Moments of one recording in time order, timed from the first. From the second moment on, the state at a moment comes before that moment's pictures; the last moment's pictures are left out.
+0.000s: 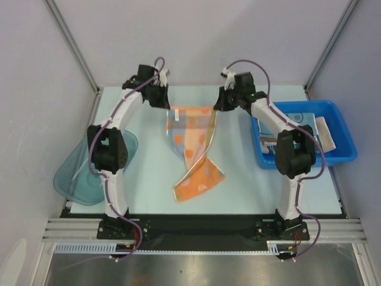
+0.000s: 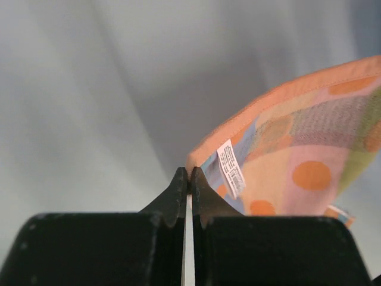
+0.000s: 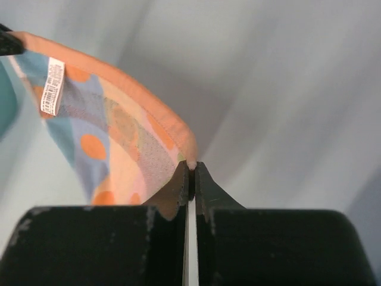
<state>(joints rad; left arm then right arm) -0.22 2.10 1.90 -0.75 0.32 -0.04 0.33 2.04 1.69 -0.35 -0.41 0.13</state>
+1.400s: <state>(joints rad) -0.22 1.59 1.77 -0.66 0.44 -0.12 0.33 1.44 1.33 0.02 -0.36 0.04</state>
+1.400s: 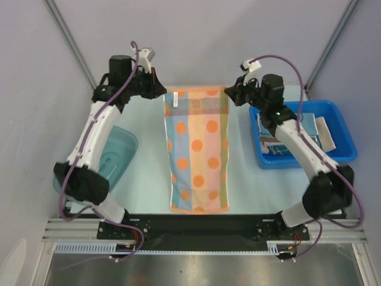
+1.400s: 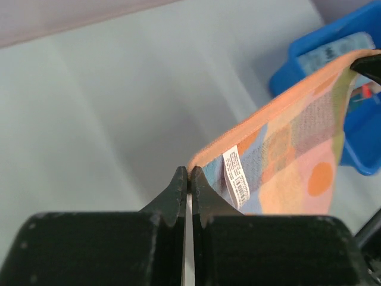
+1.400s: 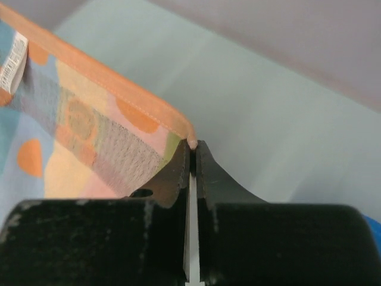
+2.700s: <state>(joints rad) -0.17 1.77 1.30 -0.38 0.54 -0.02 0.33 1.71 1.06 0.12 -0.52 -0.01</state>
